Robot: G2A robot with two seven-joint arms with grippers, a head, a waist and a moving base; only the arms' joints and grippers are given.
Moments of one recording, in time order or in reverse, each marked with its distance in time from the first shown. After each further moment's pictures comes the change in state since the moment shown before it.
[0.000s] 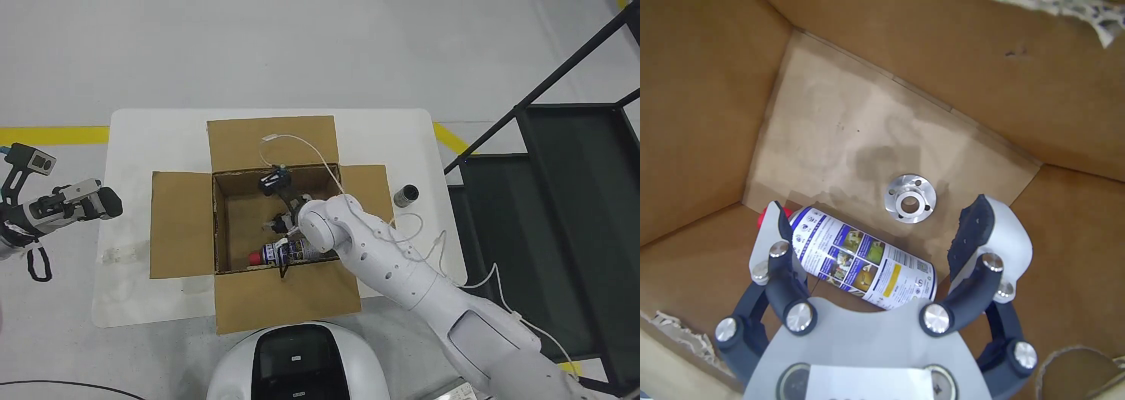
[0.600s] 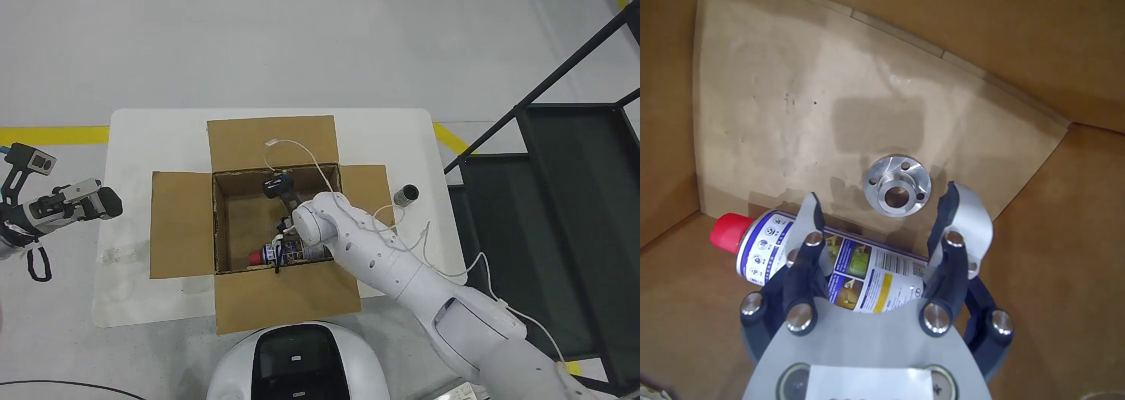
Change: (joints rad) left arm 0.000 0.000 0.000 0.000 0.000 0.000 0.000; right arm 0.065 -0.069 -0.050 0.198 0.041 0.064 0.025
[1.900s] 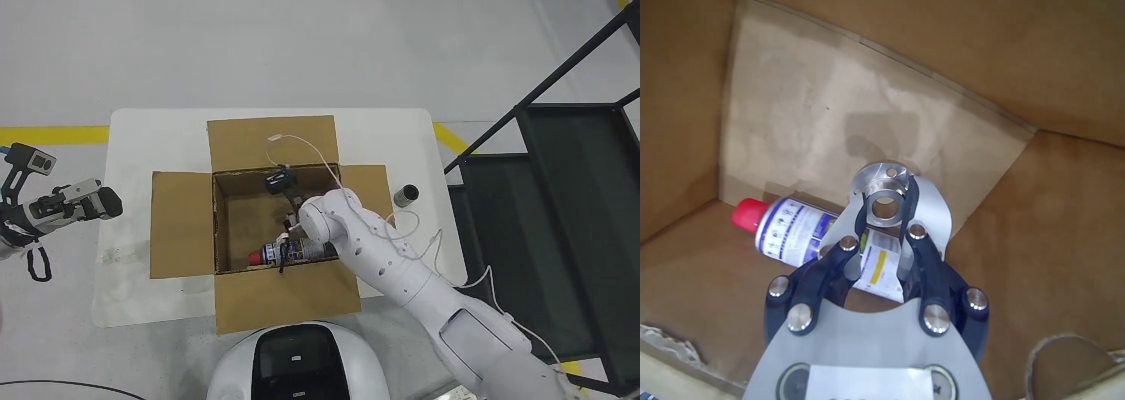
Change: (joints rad) left arm 0.000 0.000 0.000 0.000 0.000 0.000 0.000; right arm -0.095 0.029 0.135 -0.179 -0.164 -0.053 0.114
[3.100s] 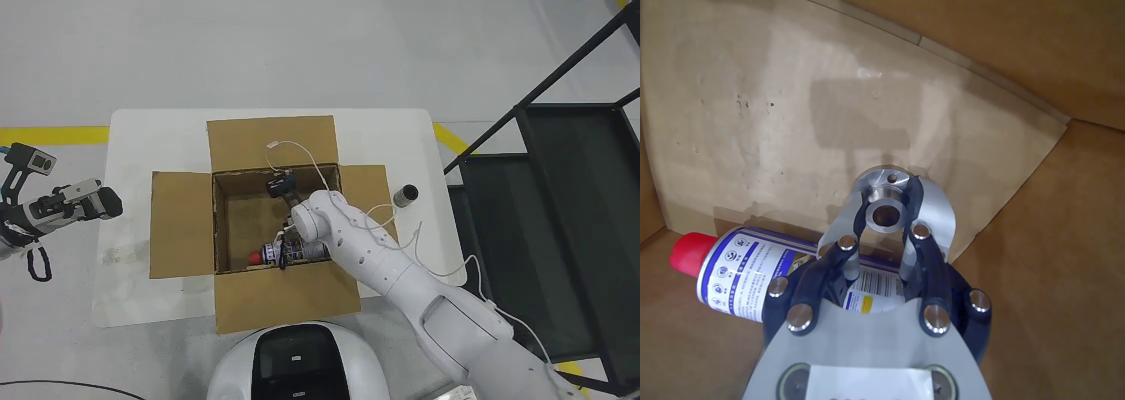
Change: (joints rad) left arm 0.000 0.000 0.000 0.000 0.000 0.000 0.000; right arm 0.097 -0.103 -0.069 0.323 0.066 0.006 -0.114
